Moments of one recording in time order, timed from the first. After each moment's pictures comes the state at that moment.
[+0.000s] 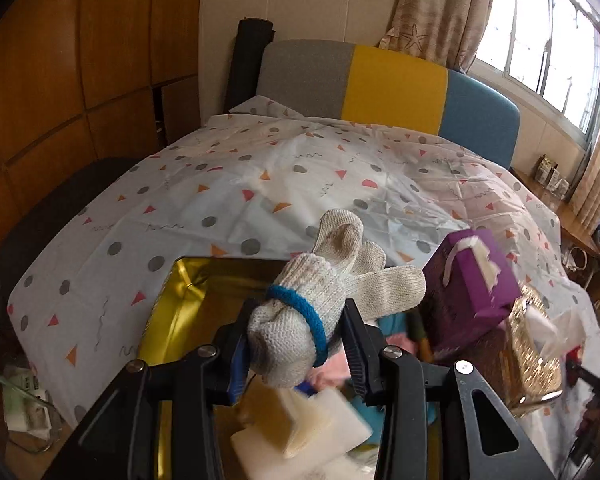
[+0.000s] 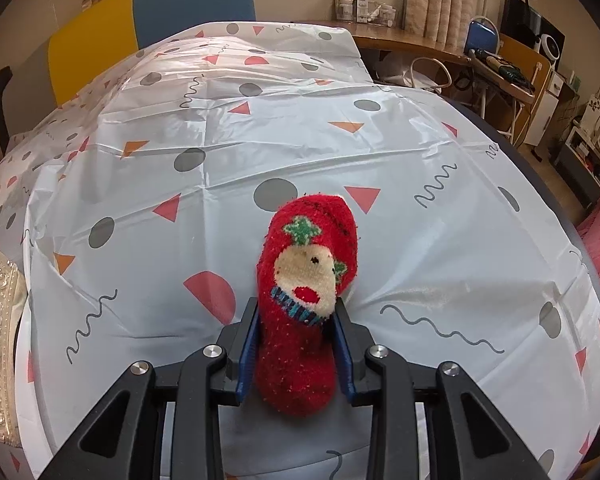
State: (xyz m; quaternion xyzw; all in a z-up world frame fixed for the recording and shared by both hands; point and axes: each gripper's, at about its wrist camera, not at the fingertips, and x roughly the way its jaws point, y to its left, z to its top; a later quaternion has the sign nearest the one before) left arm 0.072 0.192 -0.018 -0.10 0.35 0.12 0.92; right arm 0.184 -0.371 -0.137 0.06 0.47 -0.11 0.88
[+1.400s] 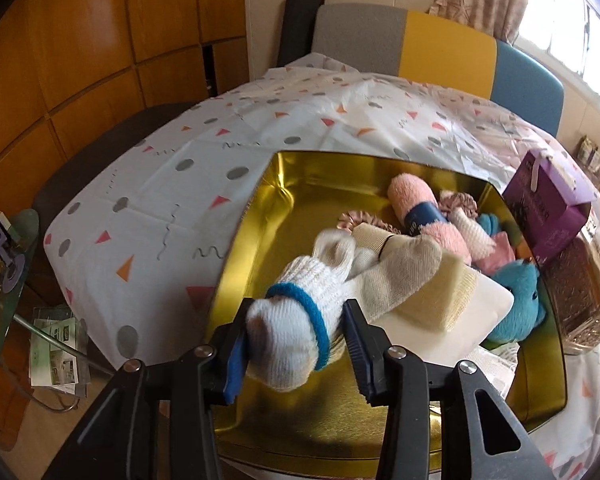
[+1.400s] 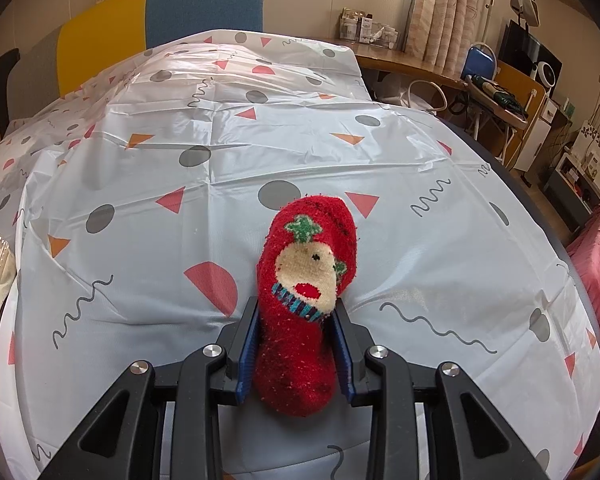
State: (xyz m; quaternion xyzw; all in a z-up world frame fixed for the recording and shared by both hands) left arm 0.007 0.238 -0.094 -0.09 0.41 0.19 0.89; right arm 0.175 -0.359 -0.140 0.02 0.44 -0.12 0.89
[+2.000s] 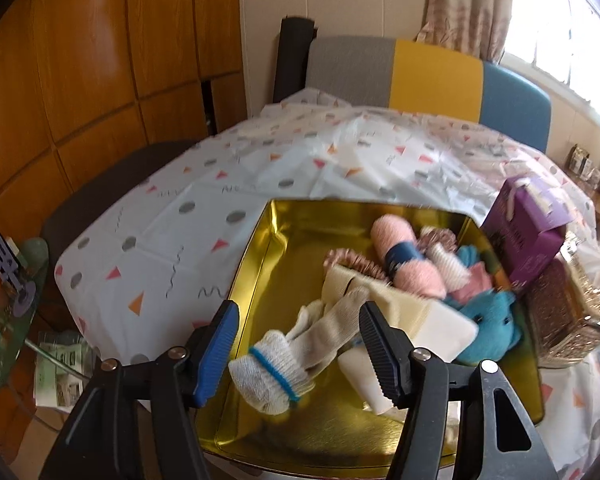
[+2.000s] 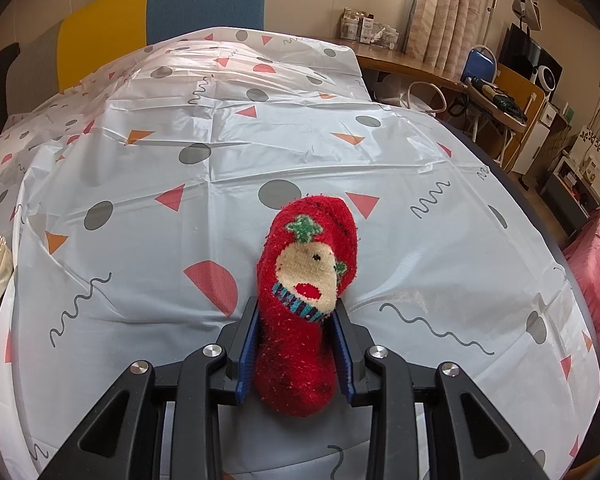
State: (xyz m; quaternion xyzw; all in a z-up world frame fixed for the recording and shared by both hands) left arm -0.004 0.222 -0.058 -0.07 0.35 0.19 0.91; right arm 0.176 -0.356 -0.141 0.01 0.45 -0.13 0.89
